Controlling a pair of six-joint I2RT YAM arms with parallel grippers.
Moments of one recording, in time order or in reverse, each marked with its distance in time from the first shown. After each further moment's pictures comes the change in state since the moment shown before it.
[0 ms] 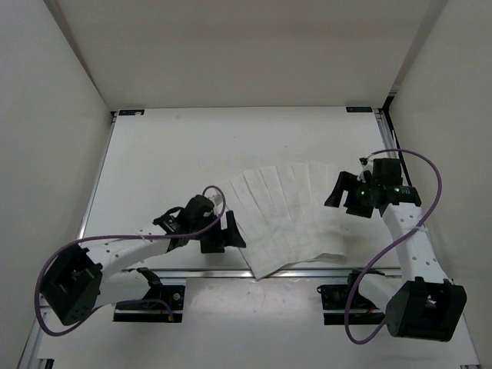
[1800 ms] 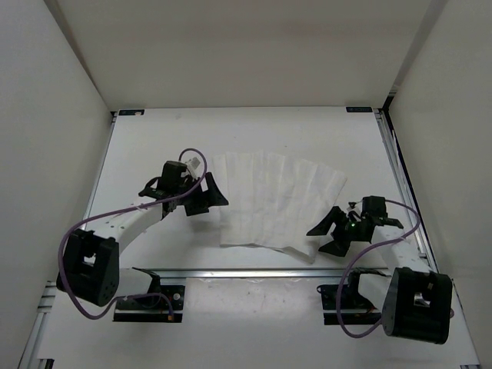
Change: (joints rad) left arm 0.340 0.168 0.157 0.073 0.140 0.213; right arm -0.068 0.007 -0.449 0.159 -0.330 0.309
